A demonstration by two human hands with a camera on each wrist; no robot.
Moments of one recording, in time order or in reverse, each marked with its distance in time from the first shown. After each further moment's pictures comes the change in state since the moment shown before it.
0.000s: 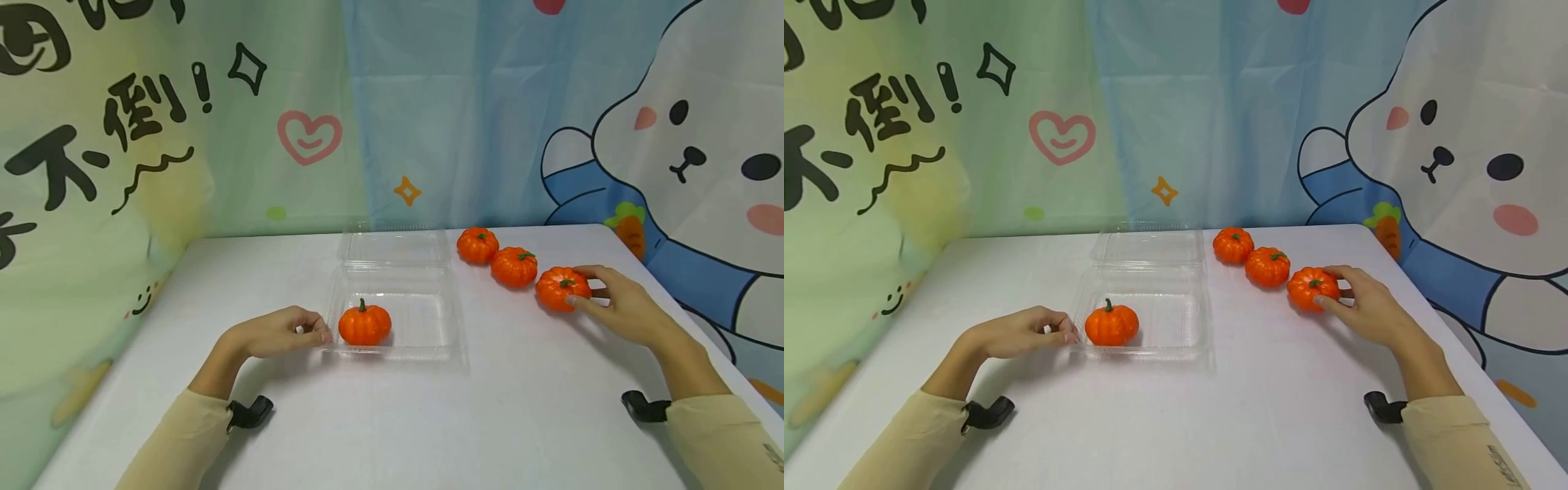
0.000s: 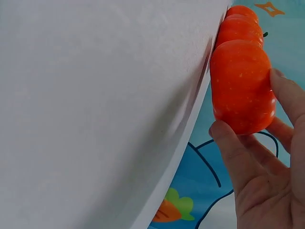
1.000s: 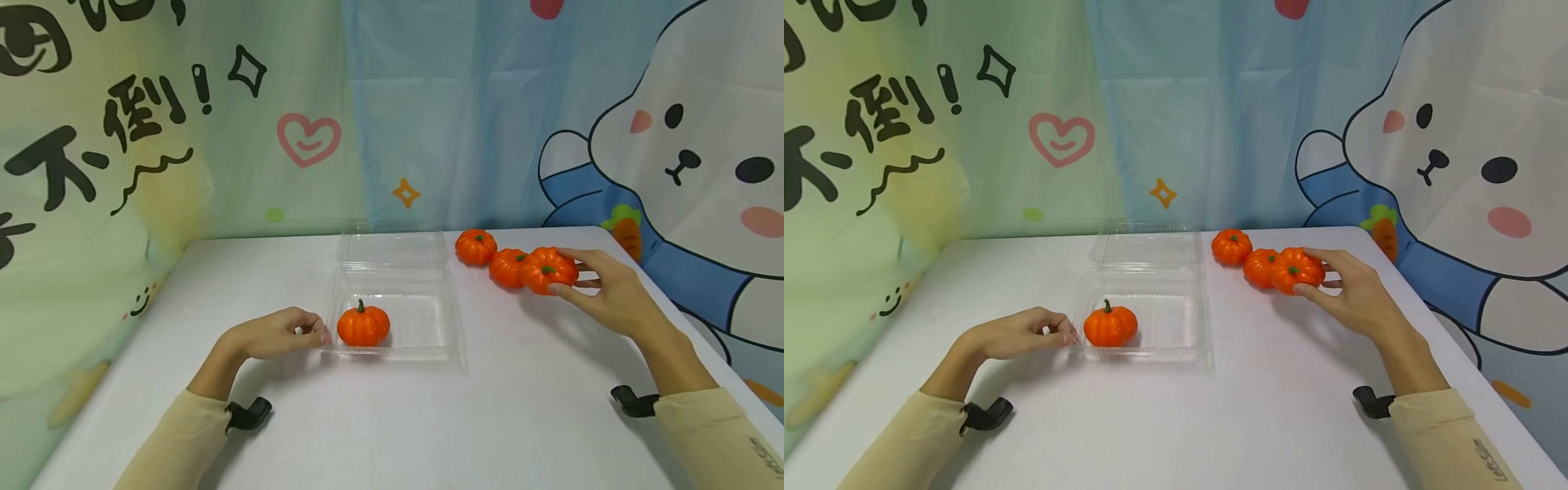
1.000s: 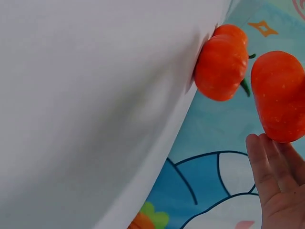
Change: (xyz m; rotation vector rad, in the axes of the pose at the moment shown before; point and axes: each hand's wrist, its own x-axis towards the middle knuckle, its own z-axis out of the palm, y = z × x) left_hand 0.000 0.000 0.000 0.011 0.005 0.008; right_hand 0.009 -0.033 -0.002 0.019 0.279 -0.236
